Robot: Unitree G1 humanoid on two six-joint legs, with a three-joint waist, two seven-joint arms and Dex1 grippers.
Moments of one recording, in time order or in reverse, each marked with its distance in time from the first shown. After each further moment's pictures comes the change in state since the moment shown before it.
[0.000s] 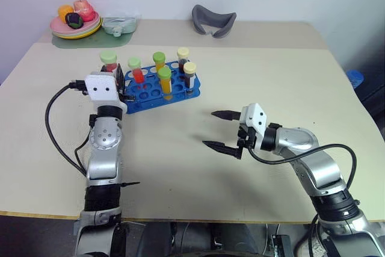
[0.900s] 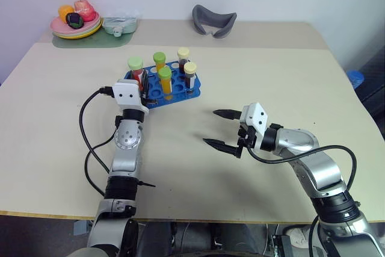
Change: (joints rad) left arm -0.054 -0.075 -0.063 0.239 -0.040 -0.209 -0.043; right arm 0.013 0.000 -0.002 -0.016 0.000 0.006 -0.049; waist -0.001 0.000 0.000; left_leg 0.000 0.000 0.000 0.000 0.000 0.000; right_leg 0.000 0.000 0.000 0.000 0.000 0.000
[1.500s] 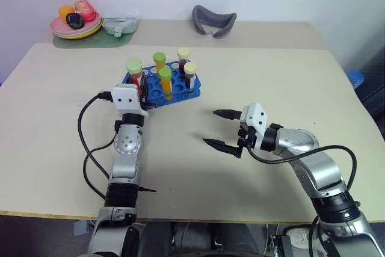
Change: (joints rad) left arm 0.060 -0.016 -0.016 -0.083 0.002 0.028 0.019; right arm 0.000 0.000 0.000 0.000 0.000 -0.002 0.004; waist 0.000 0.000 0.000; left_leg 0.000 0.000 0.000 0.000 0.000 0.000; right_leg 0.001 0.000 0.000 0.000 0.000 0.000
